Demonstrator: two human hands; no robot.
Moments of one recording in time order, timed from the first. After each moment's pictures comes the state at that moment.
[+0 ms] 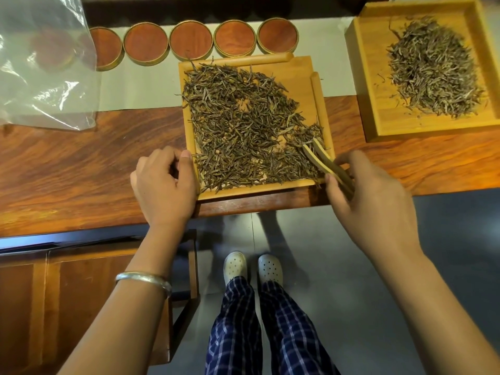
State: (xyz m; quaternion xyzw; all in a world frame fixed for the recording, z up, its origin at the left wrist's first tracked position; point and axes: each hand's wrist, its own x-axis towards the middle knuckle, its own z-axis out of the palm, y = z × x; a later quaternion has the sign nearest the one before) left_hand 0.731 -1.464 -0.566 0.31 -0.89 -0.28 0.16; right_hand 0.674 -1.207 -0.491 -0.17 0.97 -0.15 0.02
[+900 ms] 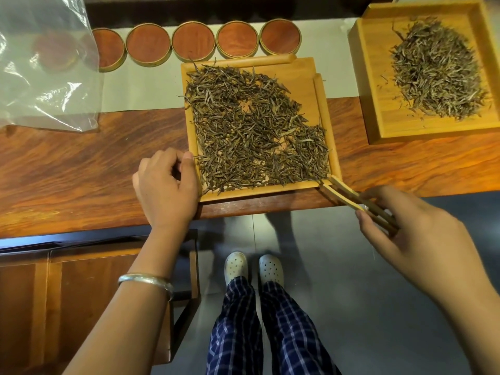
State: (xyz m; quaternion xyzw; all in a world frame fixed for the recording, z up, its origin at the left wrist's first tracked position) left_hand 0.731 -1.463 -0.566 0.32 -0.89 -0.28 0.16; right_hand 0.691 -1.161 -0.467 -0.22 0.97 -0.11 0.07
